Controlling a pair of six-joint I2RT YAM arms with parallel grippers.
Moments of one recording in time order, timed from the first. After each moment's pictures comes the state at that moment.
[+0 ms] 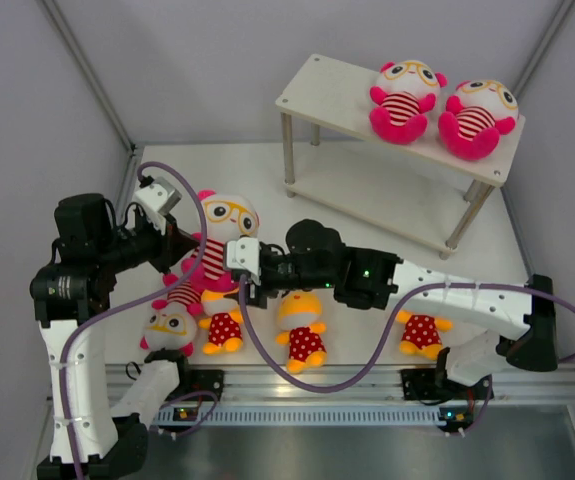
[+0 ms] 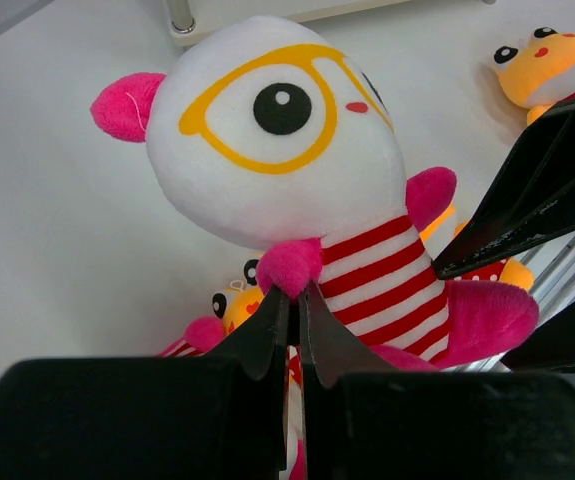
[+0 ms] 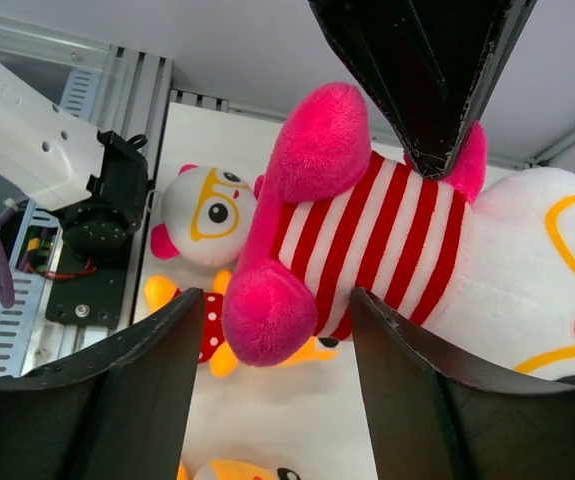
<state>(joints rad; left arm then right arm) 0.04 0.89 1.48 -1.18 0.72 0.37 1.27 1.44 1.39 -0.18 -0.21 -0.38</state>
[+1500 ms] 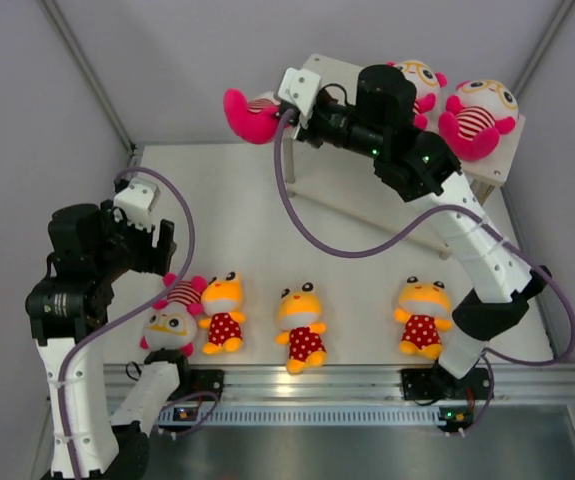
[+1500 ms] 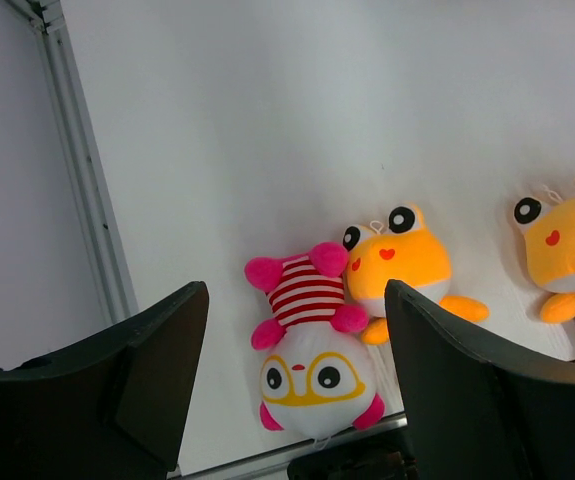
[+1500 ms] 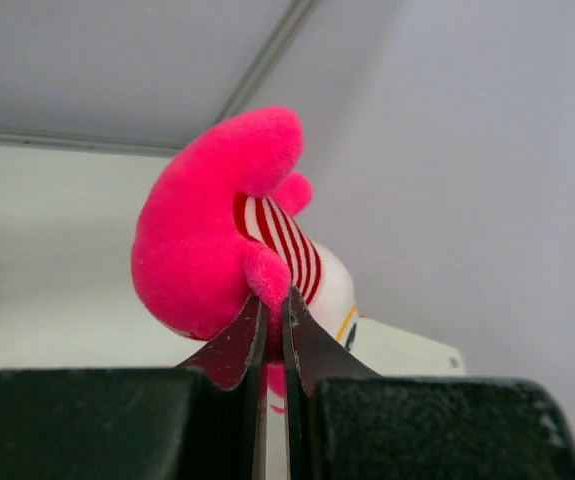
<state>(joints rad) 0.04 0.85 1.48 -1.18 0.24 0.30 0.81 1.70 2.25 -0.59 -0.25 -0.64</state>
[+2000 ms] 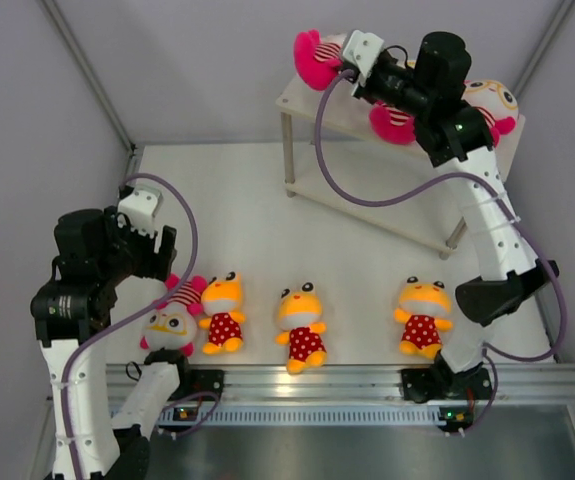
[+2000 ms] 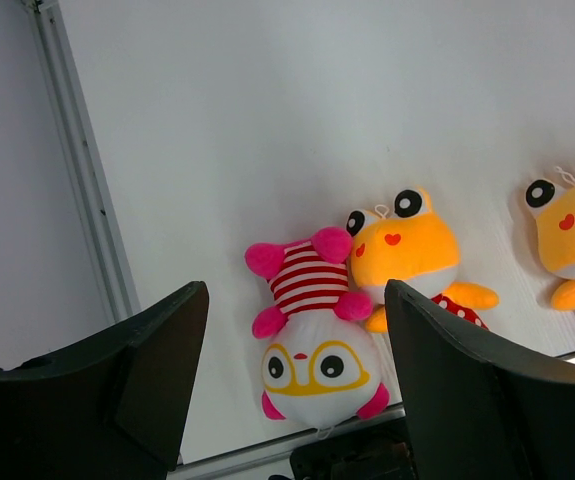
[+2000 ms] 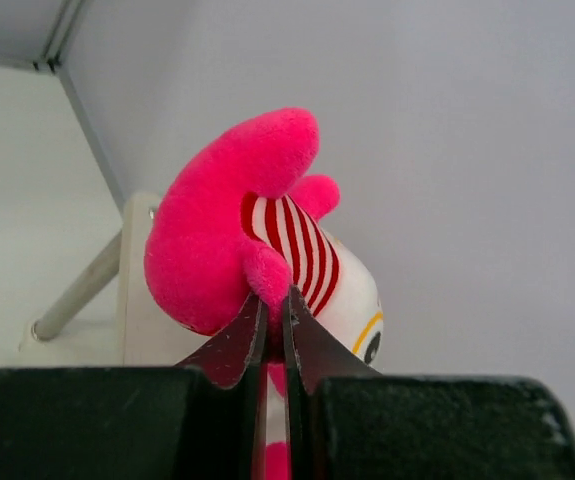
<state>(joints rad) 0.04 0.82 1.42 -1.18 0.22 0.32 0.44 1.75 2.26 -0.46 -0.46 -0.76</state>
